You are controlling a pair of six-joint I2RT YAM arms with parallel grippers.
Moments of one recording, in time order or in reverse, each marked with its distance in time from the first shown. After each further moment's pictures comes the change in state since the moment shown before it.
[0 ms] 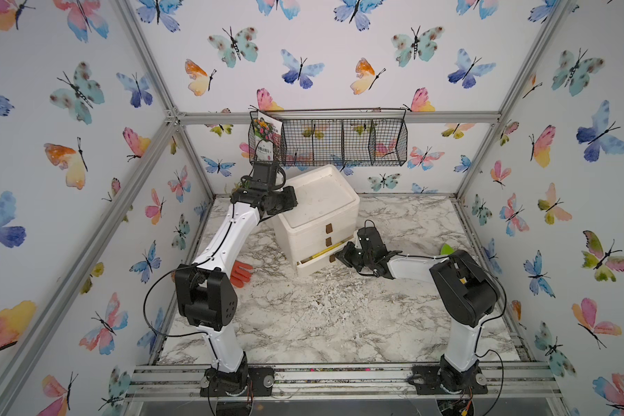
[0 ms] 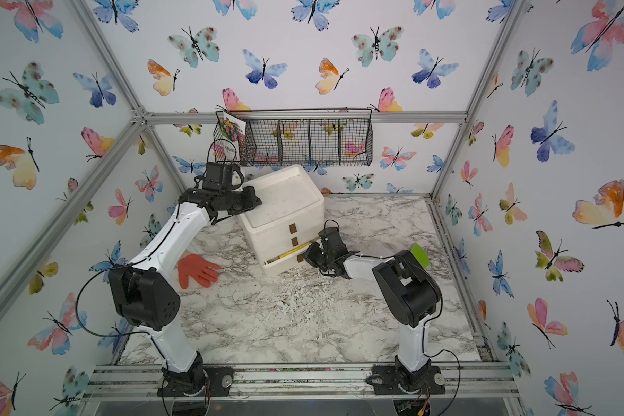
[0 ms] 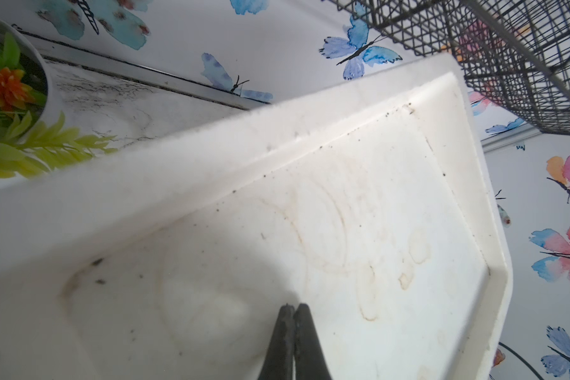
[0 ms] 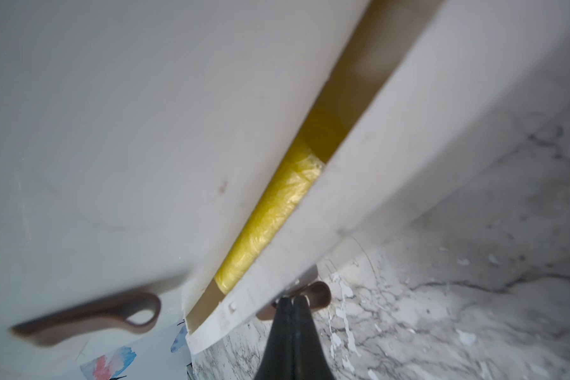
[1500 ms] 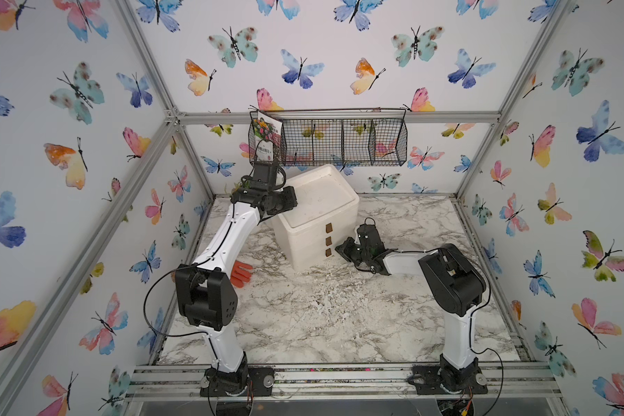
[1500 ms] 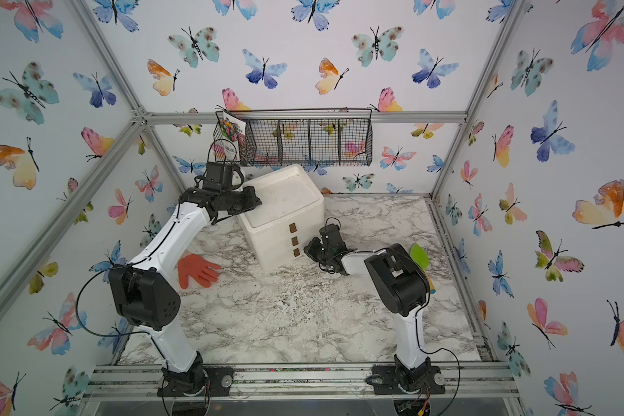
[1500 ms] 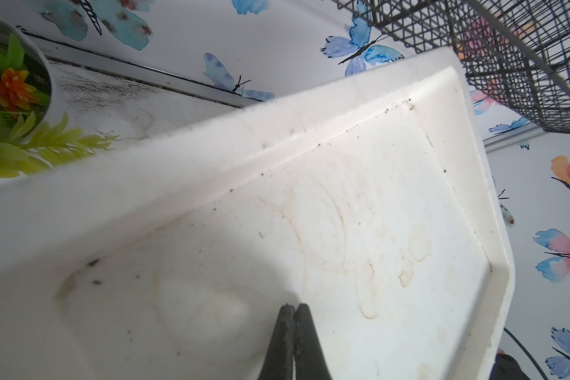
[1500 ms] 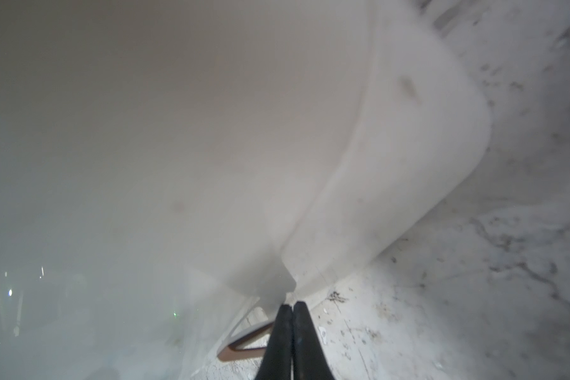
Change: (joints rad) left arm -0.012 0.000 0.017 -0.010 -0.008 -0.001; right arm -0.023 0.095 0.044 0.119 0.027 -0.006
